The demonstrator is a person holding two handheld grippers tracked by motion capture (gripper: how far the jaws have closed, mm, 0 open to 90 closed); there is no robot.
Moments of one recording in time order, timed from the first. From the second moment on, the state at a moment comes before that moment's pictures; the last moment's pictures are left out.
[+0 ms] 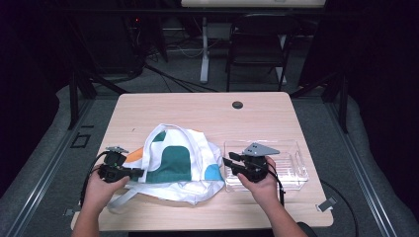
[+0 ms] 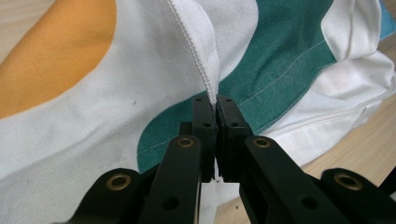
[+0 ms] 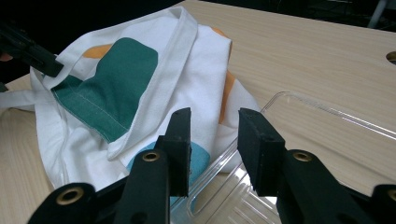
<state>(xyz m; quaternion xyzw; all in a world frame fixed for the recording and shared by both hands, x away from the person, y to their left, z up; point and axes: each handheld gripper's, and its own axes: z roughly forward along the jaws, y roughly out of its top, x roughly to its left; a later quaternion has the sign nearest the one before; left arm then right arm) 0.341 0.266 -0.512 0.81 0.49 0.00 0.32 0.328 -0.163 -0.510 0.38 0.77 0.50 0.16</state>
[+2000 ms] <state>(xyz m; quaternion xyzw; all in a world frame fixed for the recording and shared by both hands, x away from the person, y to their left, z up) 0.356 0.280 -0.459 0.77 0.47 0.07 0.42 0.321 -0.067 -0.482 0.26 0.85 0.42 0.17</state>
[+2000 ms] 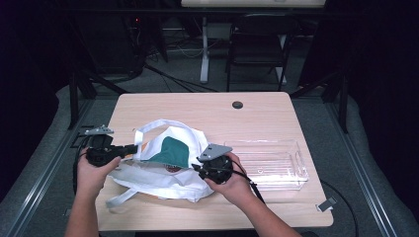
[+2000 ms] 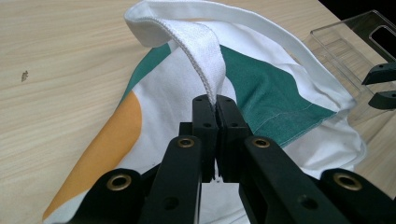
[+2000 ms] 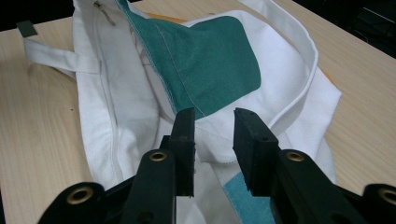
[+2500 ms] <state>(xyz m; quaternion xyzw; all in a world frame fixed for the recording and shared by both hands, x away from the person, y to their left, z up) 0.356 0.279 -0.458 0.77 0.47 0.08 0.43 0.325 -0.053 -0.489 0.24 0.87 0.40 0.18</state>
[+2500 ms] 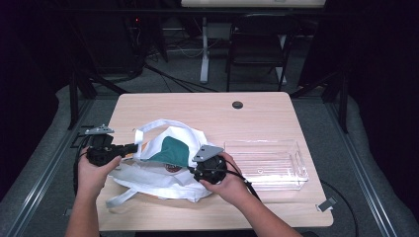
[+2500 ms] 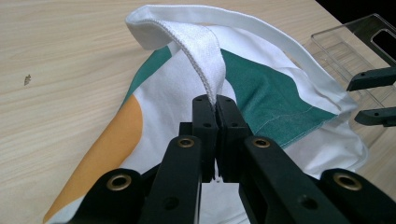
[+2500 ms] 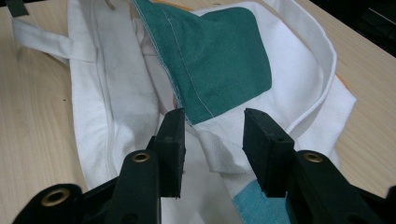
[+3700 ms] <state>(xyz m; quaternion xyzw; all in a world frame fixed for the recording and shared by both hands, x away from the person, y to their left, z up) 0.357 0.282 -0.458 0.77 0.47 0.08 0.43 0.329 -0.046 -0.504 0.22 0.89 0.35 0.22</state>
